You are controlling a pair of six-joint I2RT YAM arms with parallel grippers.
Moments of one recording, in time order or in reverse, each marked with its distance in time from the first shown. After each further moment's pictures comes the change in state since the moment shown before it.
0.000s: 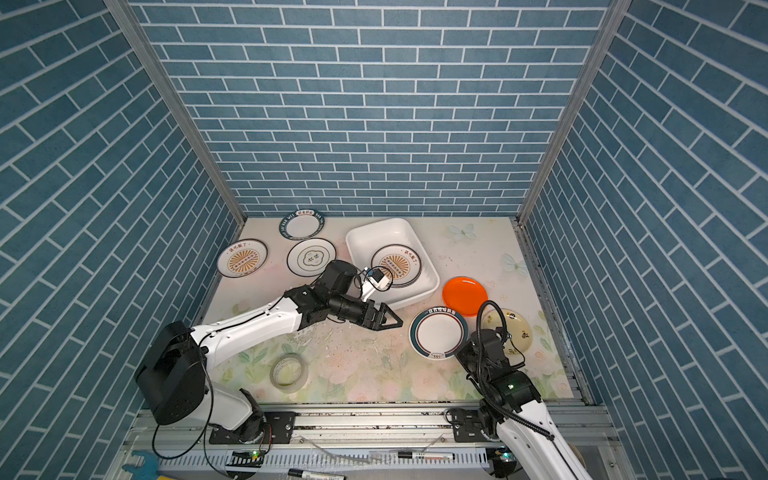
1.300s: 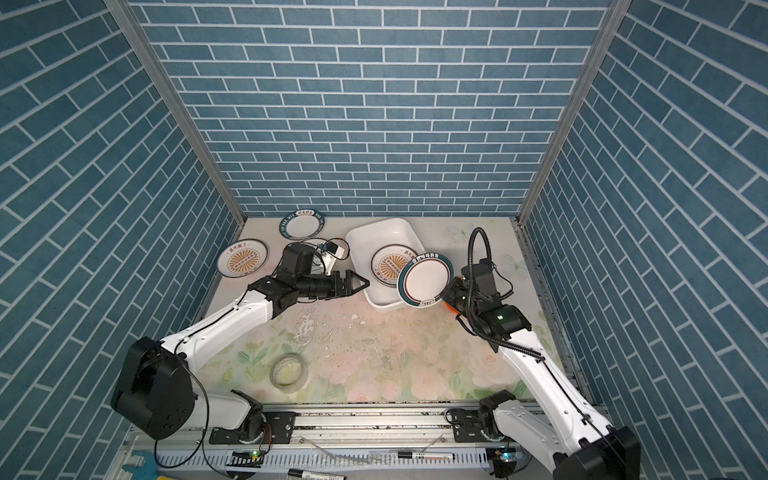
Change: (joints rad) left arm 0.321 -0.106 -0.040 0.014 -0.129 -0.039; right arm 0.000 0.625 0.566 0.231 -0.022 -0.278
